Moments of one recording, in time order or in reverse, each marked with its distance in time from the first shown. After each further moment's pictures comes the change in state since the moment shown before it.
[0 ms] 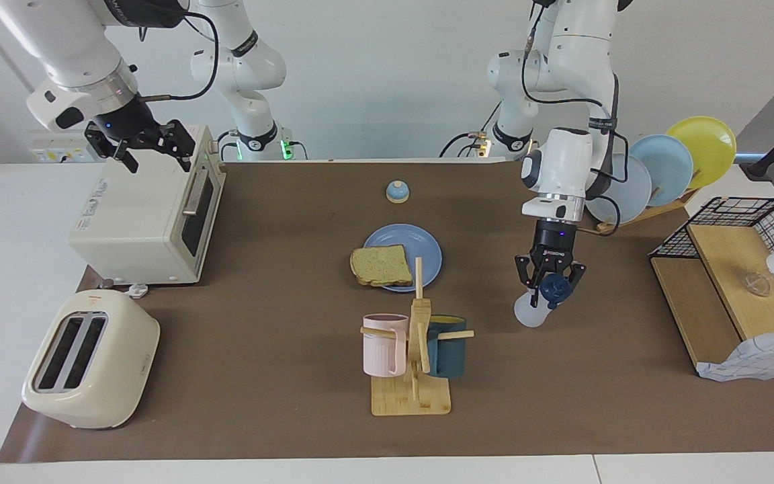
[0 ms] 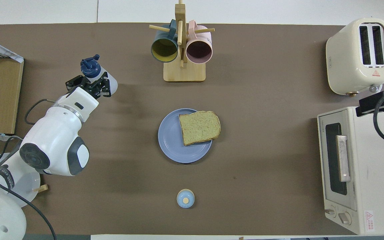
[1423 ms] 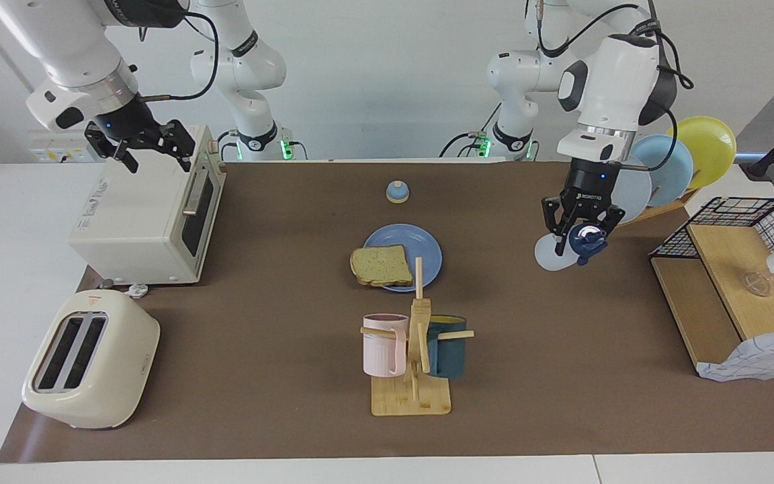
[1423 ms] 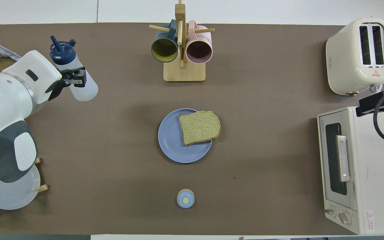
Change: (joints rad) left arm 0.025 -0.296 -0.002 0.239 0.000 -0.826 -0.065; right arm 0.000 0.000 0.000 0.000 0.000 0.000 0.000
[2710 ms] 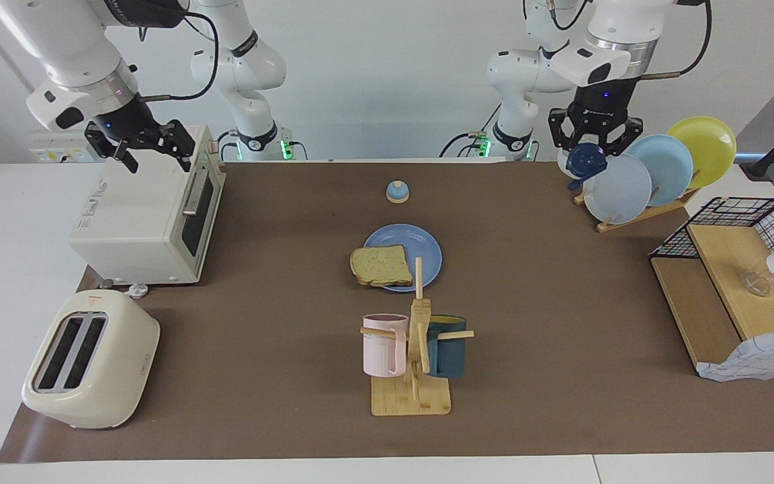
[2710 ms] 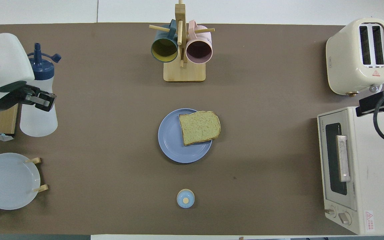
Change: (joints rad) left arm -0.056 0.028 0.013 0.558 0.127 -0.967 0.144; right arm 0.000 0.000 0.000 0.000 0.000 0.000 0.000
